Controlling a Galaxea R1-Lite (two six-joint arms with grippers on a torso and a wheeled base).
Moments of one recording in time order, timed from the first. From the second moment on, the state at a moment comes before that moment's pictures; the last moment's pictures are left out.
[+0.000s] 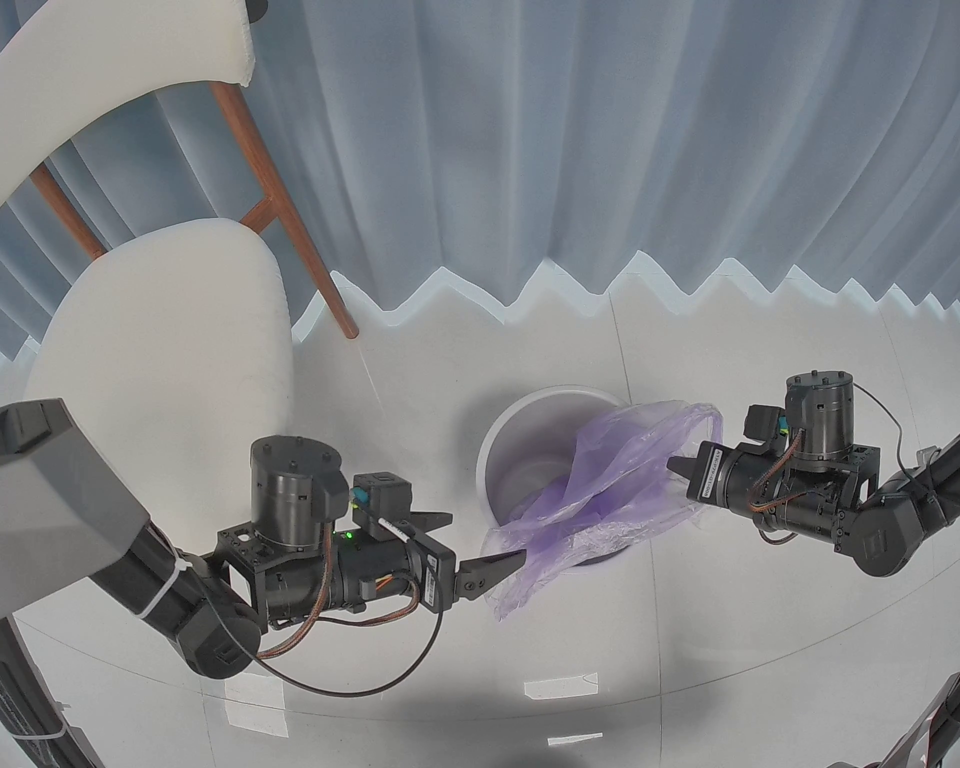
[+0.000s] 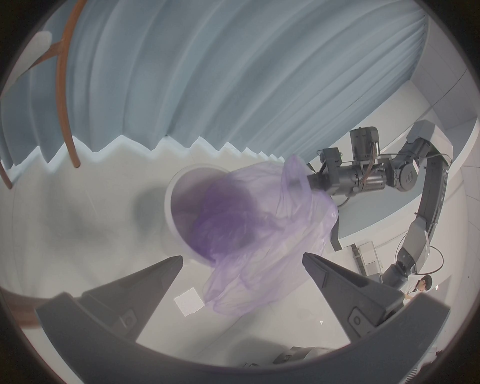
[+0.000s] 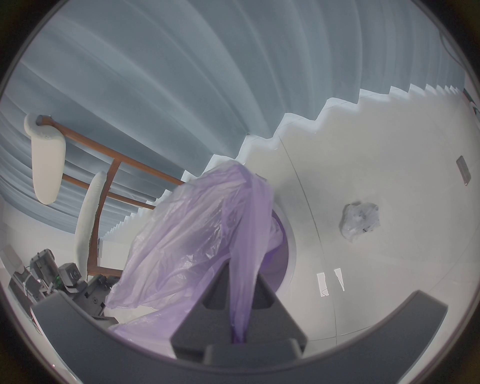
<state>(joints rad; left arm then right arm) -0.59 1.96 -0.64 -0.97 -0.32 -0.15 0.40 1.81 -0.71 -0.65 0.07 0.47</state>
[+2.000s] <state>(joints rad) -0.60 2.05 -1.24 -0.47 -0.13 -0.68 0.16 1.85 -0.96 -0.39 0.55 0.18</state>
